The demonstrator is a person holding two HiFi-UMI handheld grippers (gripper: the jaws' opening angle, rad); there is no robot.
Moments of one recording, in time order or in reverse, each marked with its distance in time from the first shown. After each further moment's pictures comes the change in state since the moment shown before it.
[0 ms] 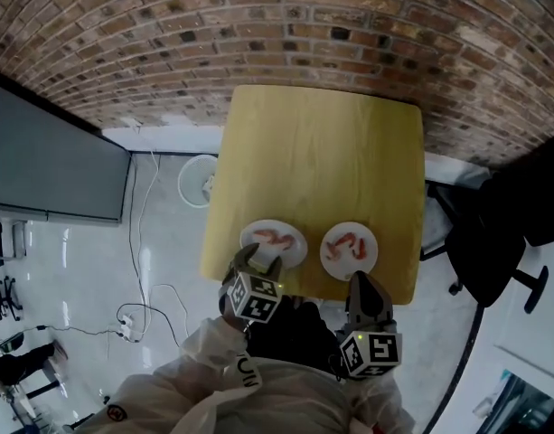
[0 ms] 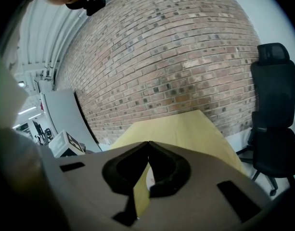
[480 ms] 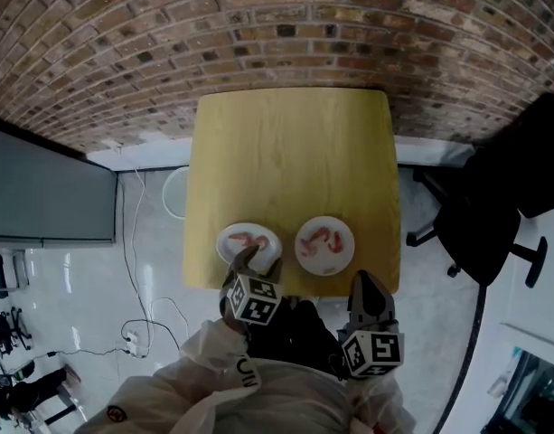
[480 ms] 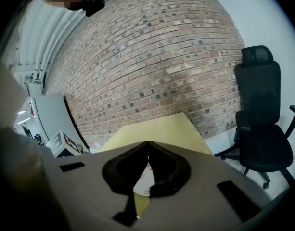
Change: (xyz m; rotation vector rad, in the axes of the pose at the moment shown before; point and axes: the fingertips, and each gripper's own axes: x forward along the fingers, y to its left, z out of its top) left arm 0.013 -0.060 0.033 0.072 -0.009 -0.063; right arm -0.038 -0.062 0.001 0.059 -0.038 -0.108
